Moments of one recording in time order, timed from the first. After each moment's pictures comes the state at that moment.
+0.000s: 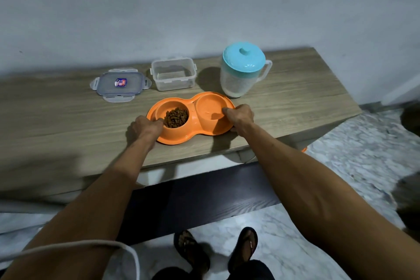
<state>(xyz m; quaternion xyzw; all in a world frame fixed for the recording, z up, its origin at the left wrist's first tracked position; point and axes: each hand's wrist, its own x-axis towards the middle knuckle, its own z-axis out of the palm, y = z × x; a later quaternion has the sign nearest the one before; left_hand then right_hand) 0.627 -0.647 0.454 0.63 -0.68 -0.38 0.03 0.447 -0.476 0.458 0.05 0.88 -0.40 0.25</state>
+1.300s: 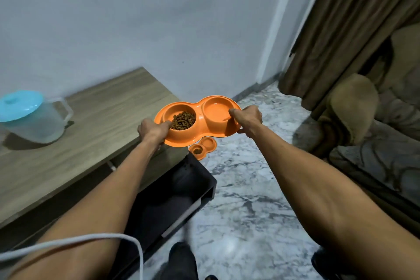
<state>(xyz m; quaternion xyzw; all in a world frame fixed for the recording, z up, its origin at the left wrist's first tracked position) 0.379 -0.154 0.558 0.38 -0.80 -0.47 0.00 0.298 0.079 0.551 0.21 0.85 -0.48 0.07</state>
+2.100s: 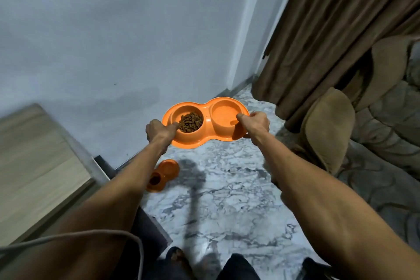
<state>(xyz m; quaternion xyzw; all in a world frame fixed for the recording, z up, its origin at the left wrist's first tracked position) 0.019 0.035 0.502 0.33 -0.81 -0.49 -0.03 -0.016 0.273 0.520 0.29 0.83 -0.48 0.02</state>
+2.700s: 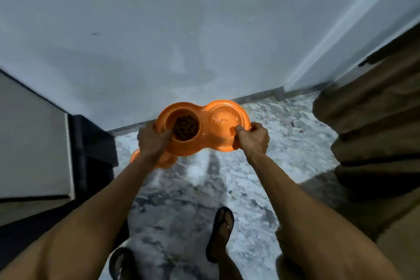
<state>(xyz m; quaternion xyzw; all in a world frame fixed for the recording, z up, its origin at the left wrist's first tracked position) -0.181 0.061 0.267 0.50 -0.74 -0.45 0.03 -0.304 0.268 0.290 0.18 0.86 -0.44 0.17</state>
